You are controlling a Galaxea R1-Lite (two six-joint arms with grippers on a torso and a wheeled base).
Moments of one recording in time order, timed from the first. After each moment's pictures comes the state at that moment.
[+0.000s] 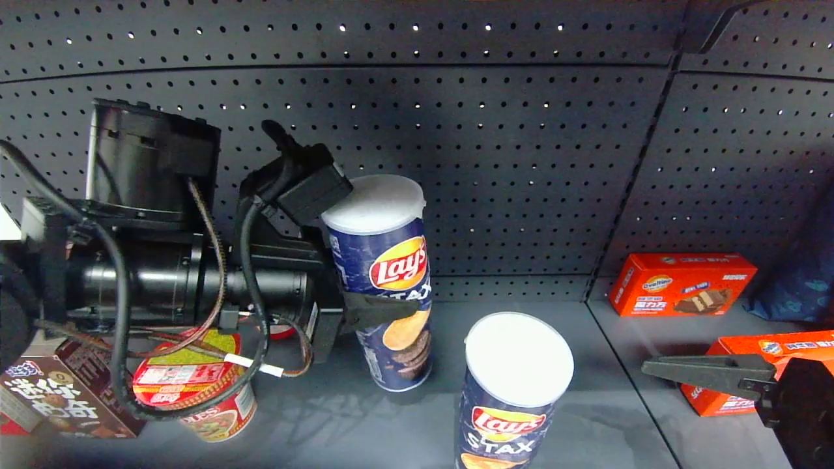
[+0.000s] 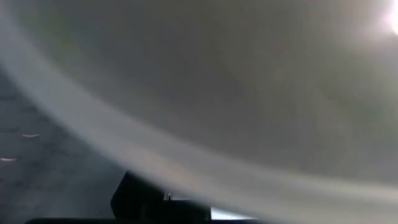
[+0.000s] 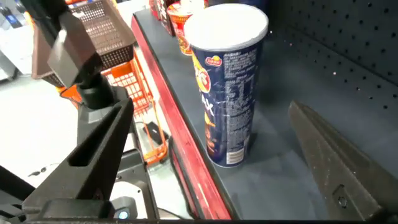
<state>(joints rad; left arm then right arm) -0.52 1.56 -1.05 -0.07 -0.53 0.28 0.68 1.02 -0.42 -0.50 0.51 -0.02</state>
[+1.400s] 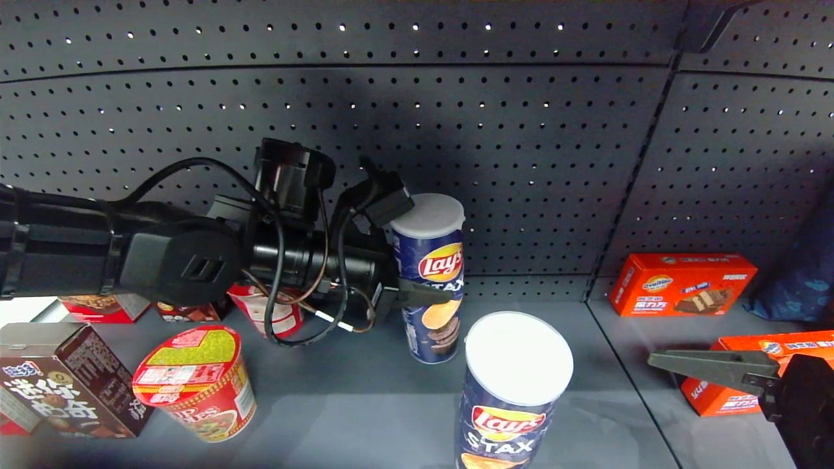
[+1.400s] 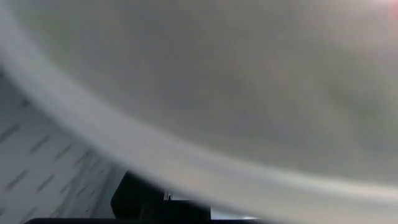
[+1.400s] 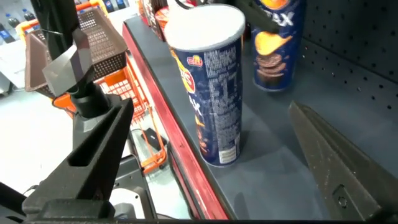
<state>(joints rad) -0.47 1.88 -1.28 -0.07 -0.74 0.42 0.63 1.01 -0.39 -0.54 0.51 0.02</state>
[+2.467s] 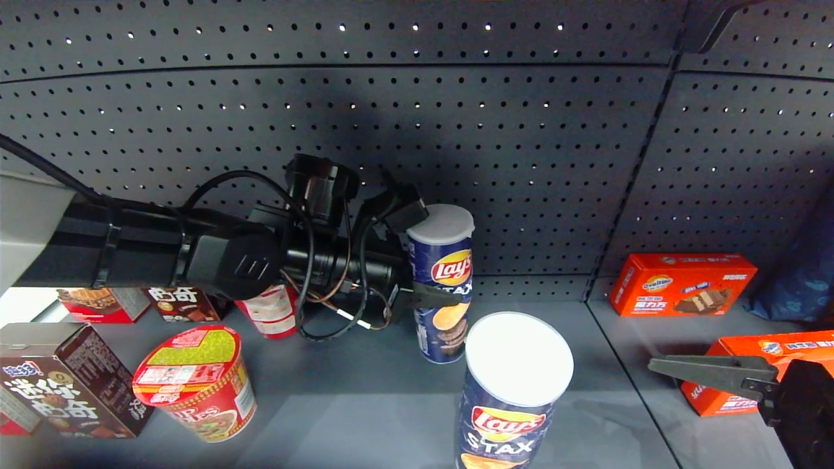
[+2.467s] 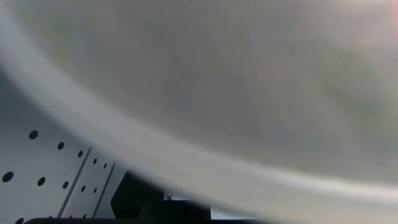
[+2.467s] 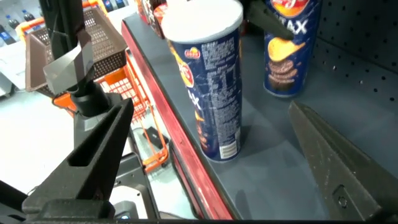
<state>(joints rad) -0.47 1.98 -1.35 -0.07 -0.76 0.43 0.62 1.01 -0.37 -0.55 0.52 0.03</state>
